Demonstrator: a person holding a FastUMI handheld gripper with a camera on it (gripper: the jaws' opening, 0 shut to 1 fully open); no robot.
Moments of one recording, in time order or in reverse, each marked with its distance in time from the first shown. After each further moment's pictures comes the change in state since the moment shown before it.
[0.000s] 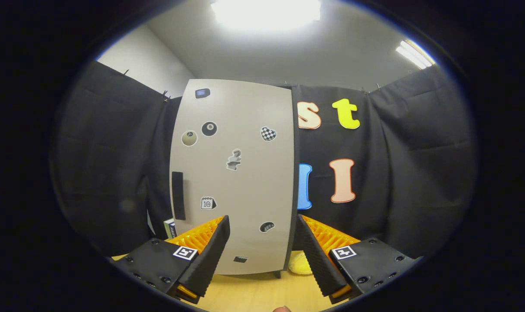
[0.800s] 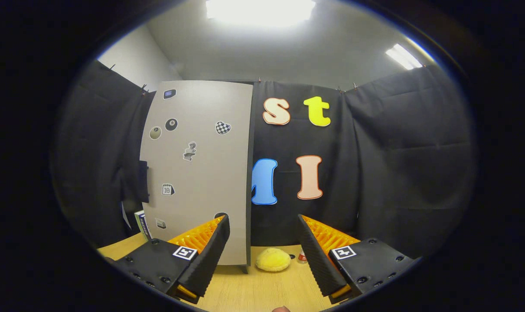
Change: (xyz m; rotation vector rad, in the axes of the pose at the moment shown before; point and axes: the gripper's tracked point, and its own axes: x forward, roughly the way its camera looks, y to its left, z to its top) arm -0.006 -0.077 -0.020 -0.019 0.035 -0.129
